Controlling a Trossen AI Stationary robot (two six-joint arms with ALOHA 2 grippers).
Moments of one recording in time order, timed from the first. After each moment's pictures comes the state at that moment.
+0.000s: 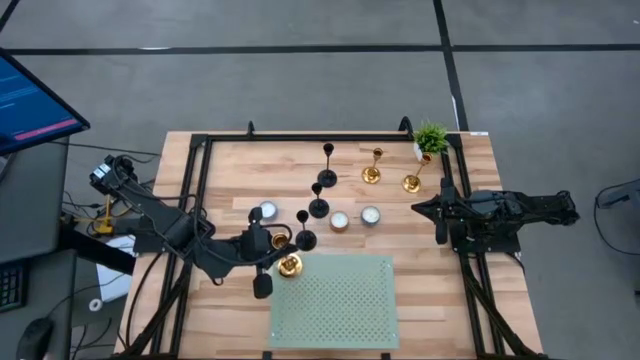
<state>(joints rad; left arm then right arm) -0.65 1.13 1.26 -0.40 -0.76 -0.30 0.16 0.01 0.23 -0.55 0.37 0.29</state>
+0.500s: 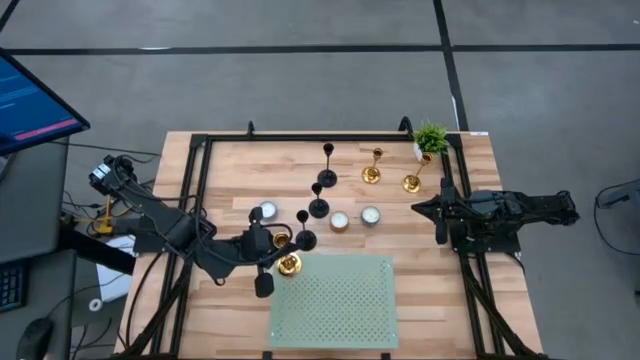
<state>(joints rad) -0.65 1.13 1.22 -0.38 -0.76 -0.31 0.16 0.01 0.23 -0.55 0.37 0.29</state>
